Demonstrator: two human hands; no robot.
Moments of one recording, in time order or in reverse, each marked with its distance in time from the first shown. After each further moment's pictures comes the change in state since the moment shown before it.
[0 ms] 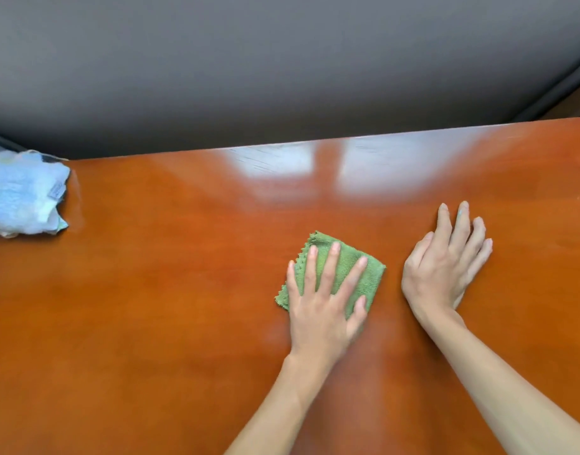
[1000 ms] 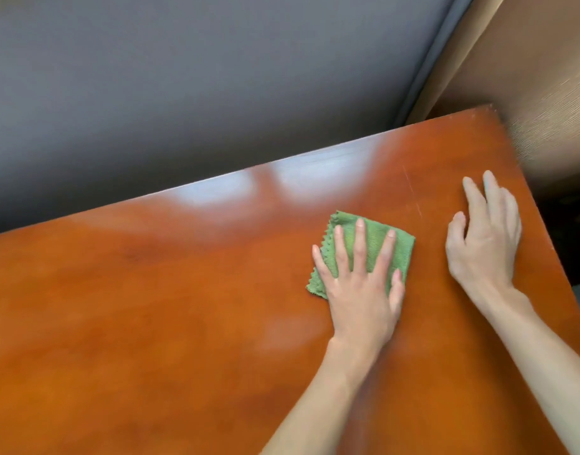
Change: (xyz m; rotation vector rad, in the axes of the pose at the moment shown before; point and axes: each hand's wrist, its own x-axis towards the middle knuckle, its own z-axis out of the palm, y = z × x) left_hand 0.105 0.249 0.040 -0.018 -0.035 0.094; right_hand 0.153 0.230 -0.061 0.084 -0.061 -0.027
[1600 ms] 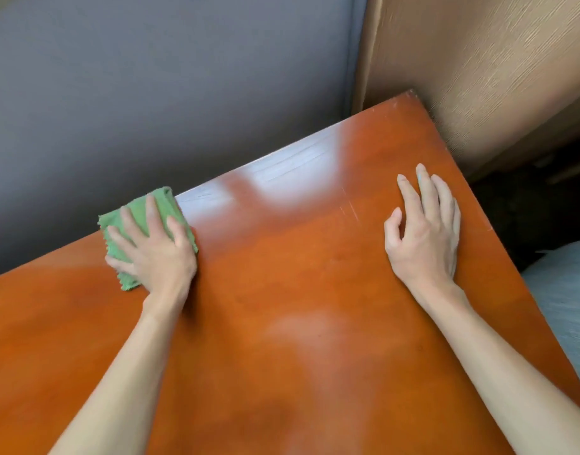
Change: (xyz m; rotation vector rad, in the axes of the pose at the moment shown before) left_hand 0.091 -0.166 -0.050 -0.031 0.126 -0.646; right_hand 0.000 0.012 0.007 0.000 0.085 -0.008
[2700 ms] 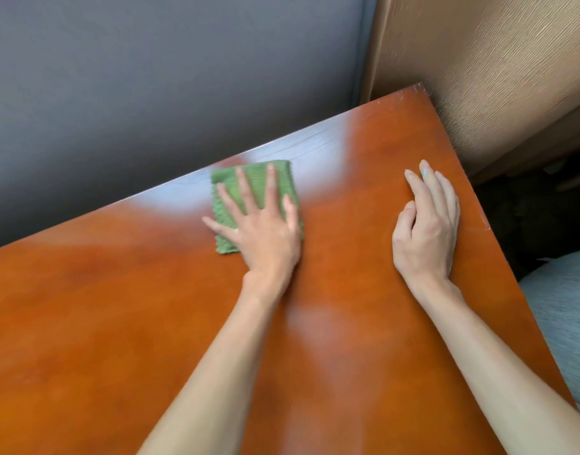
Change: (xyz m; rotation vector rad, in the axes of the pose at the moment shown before) left_hand -0.092 0.113 0.034 0.059 -0.100 0.290; right_hand 0.001 0.000 -0.007 0.280 0.046 0.044
